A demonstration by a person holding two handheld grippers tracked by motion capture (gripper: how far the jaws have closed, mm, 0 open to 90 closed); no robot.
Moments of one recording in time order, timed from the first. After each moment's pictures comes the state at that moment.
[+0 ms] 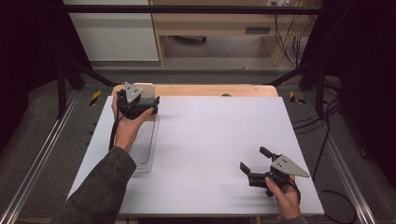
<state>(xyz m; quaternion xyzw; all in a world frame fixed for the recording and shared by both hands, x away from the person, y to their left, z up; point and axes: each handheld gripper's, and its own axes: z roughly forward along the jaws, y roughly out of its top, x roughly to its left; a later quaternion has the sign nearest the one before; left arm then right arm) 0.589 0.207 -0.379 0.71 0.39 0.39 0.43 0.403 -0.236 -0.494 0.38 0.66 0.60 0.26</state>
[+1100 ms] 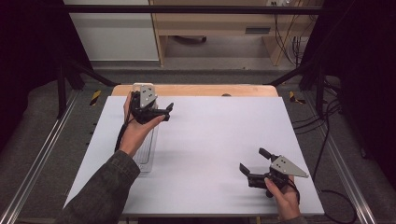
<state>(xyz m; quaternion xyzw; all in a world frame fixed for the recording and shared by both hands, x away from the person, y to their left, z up) 0.569 0.169 -0.373 0.76 0.31 0.37 0.44 0.402 -0.235 -0.498 0.38 0.66 0.60 0.25</state>
